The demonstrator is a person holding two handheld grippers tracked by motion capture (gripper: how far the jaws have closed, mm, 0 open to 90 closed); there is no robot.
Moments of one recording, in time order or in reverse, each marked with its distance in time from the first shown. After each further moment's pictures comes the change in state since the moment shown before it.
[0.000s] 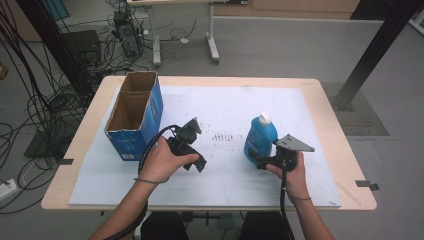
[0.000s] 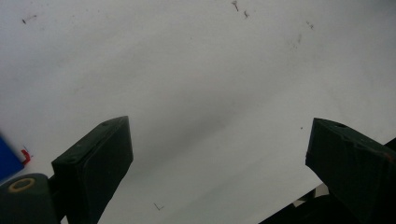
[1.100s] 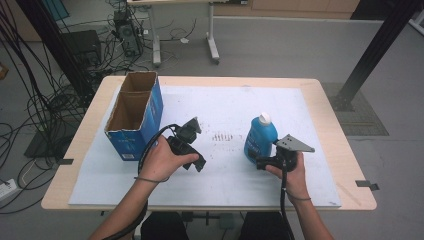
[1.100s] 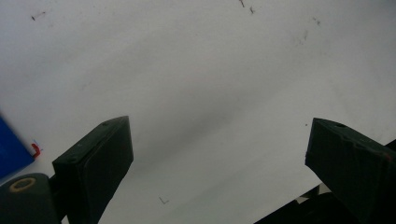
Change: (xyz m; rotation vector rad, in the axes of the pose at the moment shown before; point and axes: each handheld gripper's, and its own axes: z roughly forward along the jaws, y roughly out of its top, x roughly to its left) left arm -0.001 0.001 -0.002 0.016 0.021 -0.005; right arm 0.001 0.000 0.000 -0.007 0.004 -0.003
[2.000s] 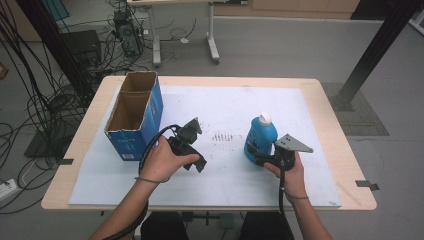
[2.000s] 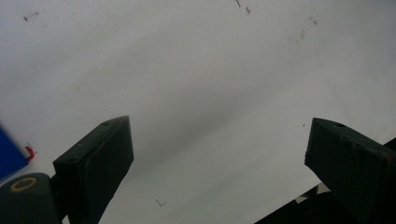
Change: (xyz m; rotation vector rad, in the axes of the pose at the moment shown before) left arm -0.001 0.001 0.001 0.001 -0.006 0.004; right arm 0.003 0.002 0.004 -0.029 -0.016 -0.002
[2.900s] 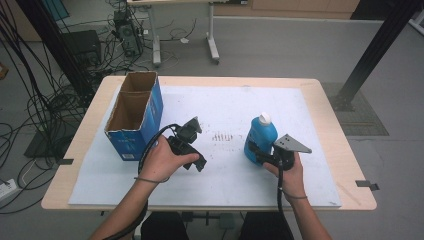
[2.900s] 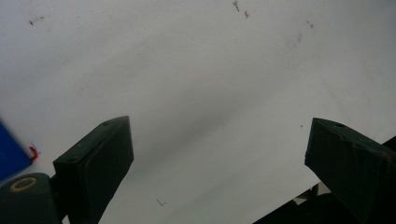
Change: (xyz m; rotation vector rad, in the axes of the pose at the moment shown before) left arm 0.000 0.000 -0.003 -0.010 0.001 0.004; right arm 0.002 -0.002 0.002 0.007 -0.036 -0.012
